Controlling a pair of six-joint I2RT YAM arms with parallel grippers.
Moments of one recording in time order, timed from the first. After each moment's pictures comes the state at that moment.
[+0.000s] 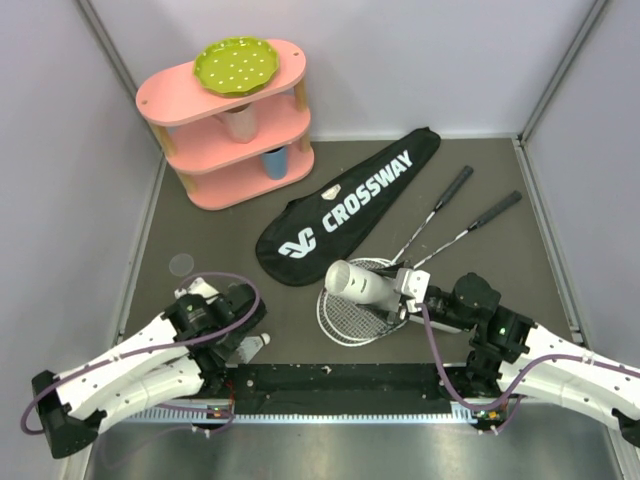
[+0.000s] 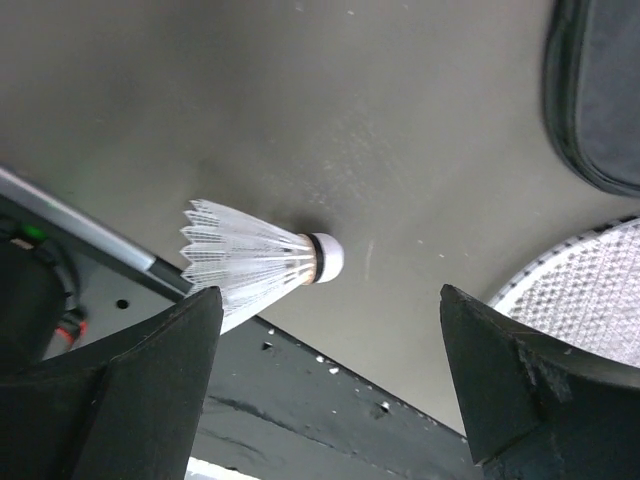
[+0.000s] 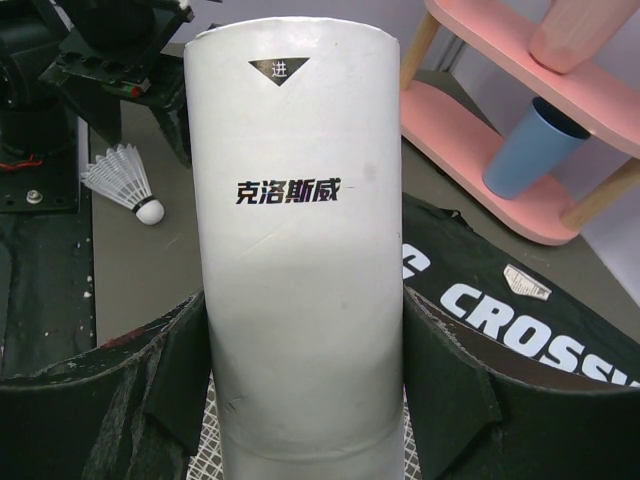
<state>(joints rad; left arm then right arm) -0.92 0.68 0.62 -1.22 -0.39 -1.75 1.03 0.57 0.45 0.10 -0.19 -0.32</state>
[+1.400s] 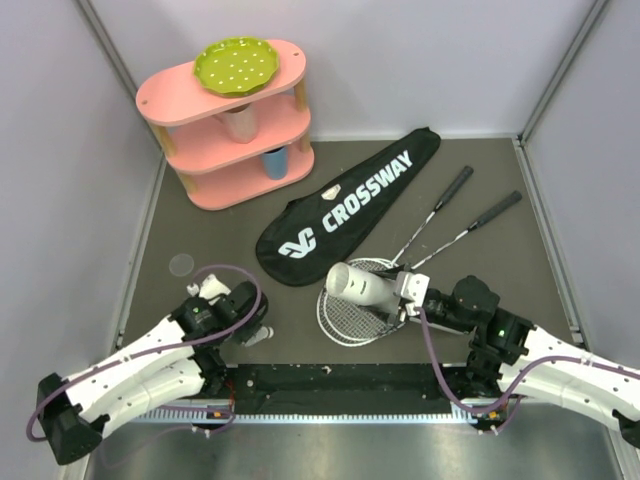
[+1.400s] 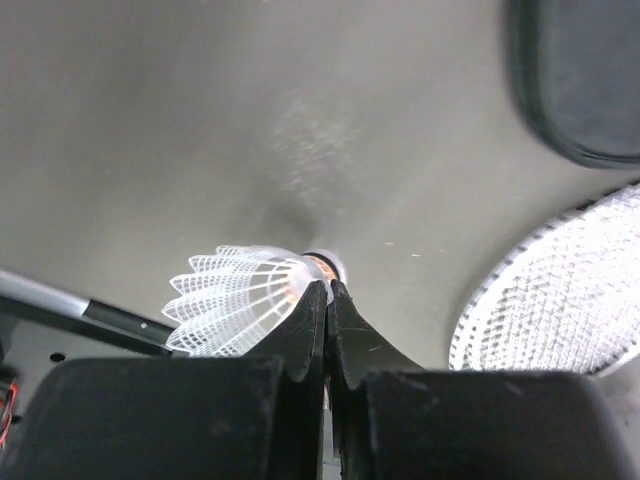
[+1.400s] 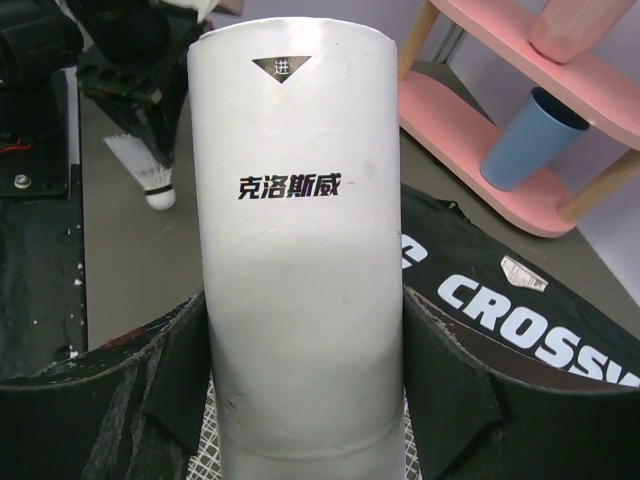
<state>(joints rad) -0.85 0.74 0.52 -1.03 -0.33 -1.64 1.03 0.55 0.42 0.11 -0.18 -0.33</state>
